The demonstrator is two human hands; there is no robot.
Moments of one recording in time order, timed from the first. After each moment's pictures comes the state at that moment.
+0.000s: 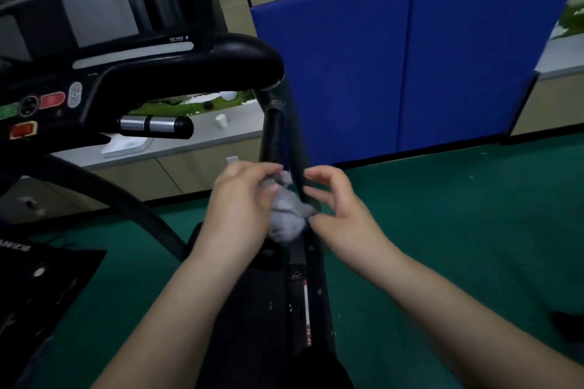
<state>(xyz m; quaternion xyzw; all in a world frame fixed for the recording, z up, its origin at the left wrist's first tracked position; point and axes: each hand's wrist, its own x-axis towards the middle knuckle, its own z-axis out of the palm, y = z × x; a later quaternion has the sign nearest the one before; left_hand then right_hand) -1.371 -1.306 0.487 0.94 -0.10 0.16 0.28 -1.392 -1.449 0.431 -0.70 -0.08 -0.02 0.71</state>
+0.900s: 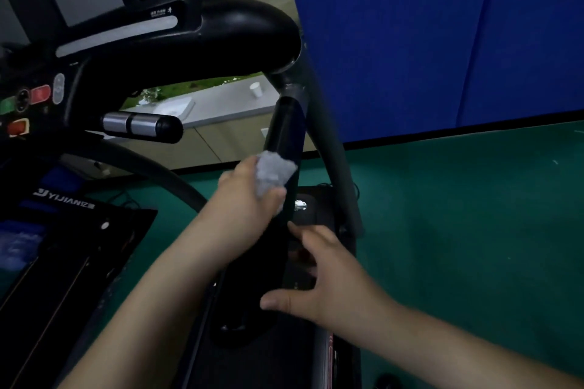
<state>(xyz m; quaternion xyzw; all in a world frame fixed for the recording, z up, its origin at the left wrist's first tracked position) -1.287 -1.324 0.475 0.97 0.04 -0.03 0.22 -1.344 -1.456 0.389 -0.77 -0.16 0.13 0.60</state>
